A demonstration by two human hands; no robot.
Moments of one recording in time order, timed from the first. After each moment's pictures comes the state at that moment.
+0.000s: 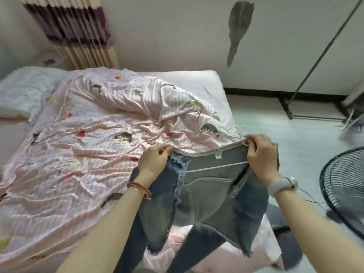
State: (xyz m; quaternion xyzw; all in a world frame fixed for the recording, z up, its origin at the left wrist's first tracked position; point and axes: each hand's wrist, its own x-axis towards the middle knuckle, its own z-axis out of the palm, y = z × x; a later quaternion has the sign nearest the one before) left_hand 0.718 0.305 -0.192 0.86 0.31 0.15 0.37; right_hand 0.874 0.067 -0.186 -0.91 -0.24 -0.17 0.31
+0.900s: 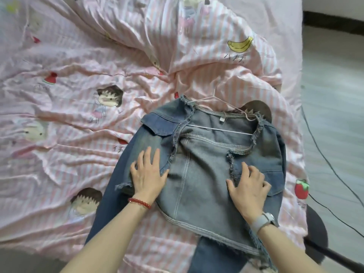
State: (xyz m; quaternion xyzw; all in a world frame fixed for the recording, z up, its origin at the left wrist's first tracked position) left_hand 0.837 0.386 -0.464 0.89 0.43 -0.12 0.10; right_hand 0.988 0.181 -0.476 -0.97 -0.20 0.14 0.04
